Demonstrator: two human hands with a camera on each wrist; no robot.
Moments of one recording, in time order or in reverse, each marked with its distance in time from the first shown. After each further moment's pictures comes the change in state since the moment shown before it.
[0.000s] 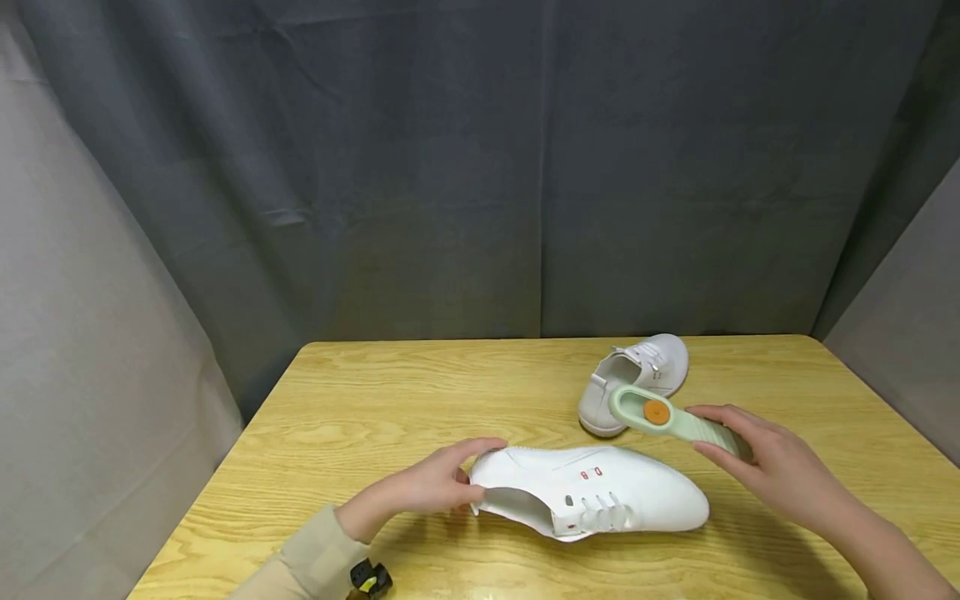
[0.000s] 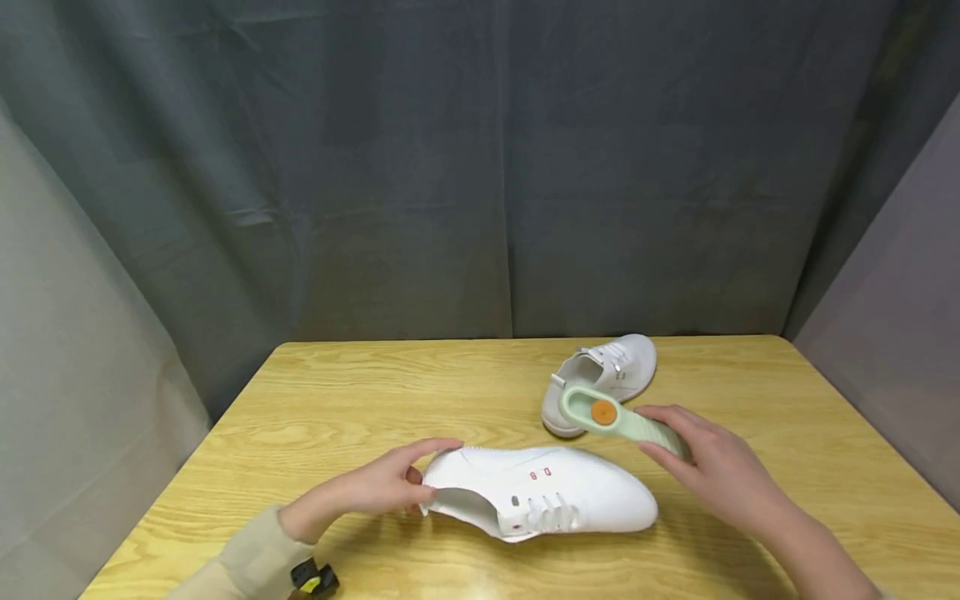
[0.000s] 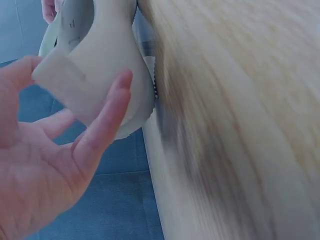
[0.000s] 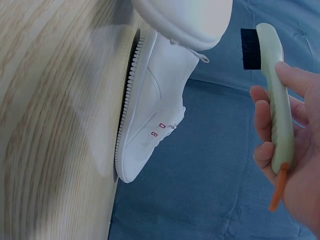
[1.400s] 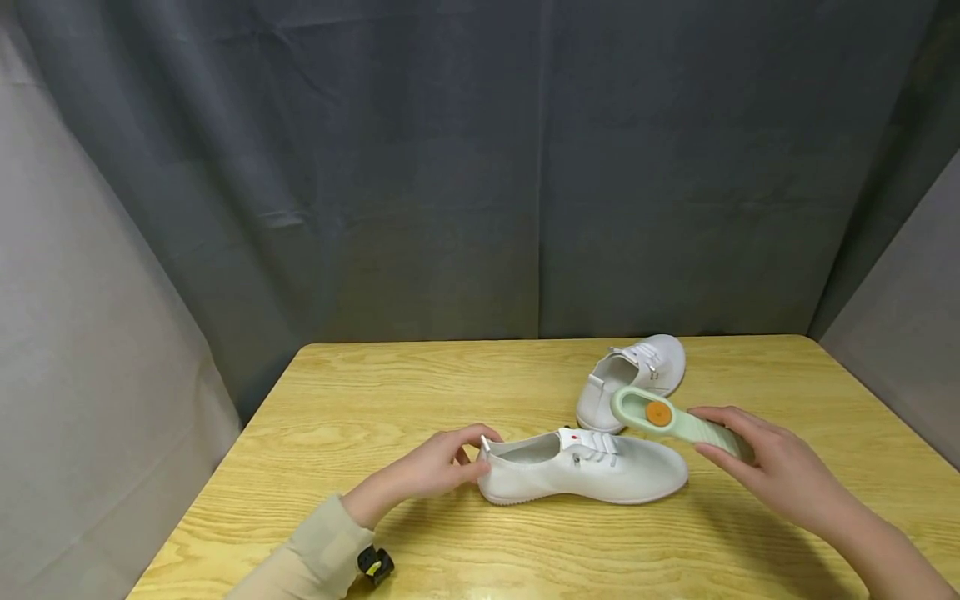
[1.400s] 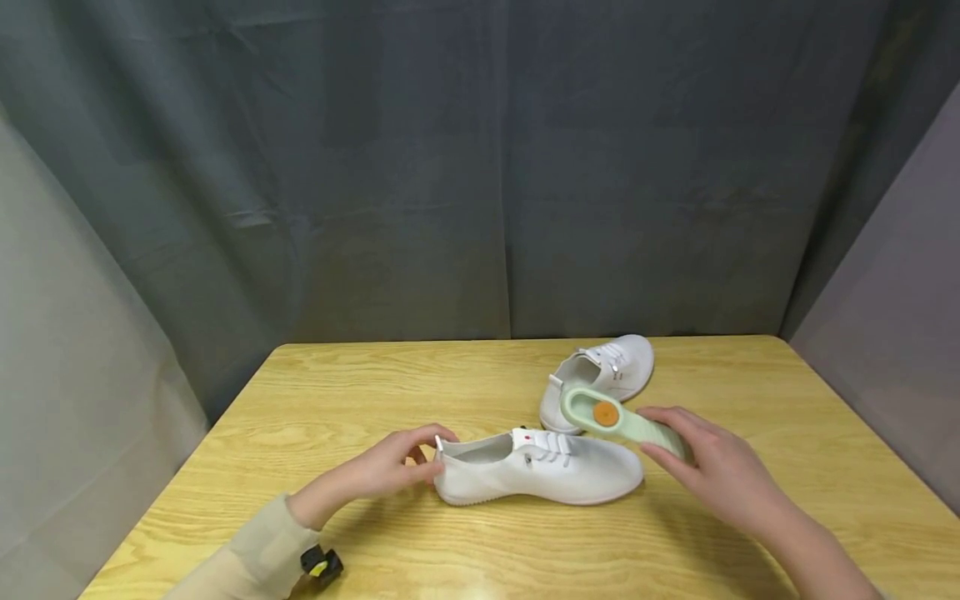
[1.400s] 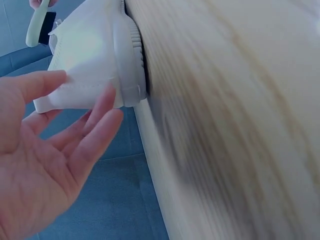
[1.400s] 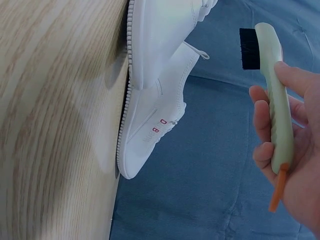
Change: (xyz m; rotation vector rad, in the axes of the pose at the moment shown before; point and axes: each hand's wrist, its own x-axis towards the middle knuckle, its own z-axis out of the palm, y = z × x) left_hand 0.017 -0.008 -0.012 0.240 0.094 0.101; right_hand -0.003 0.002 -0.002 -0.026 0.019 -0.004
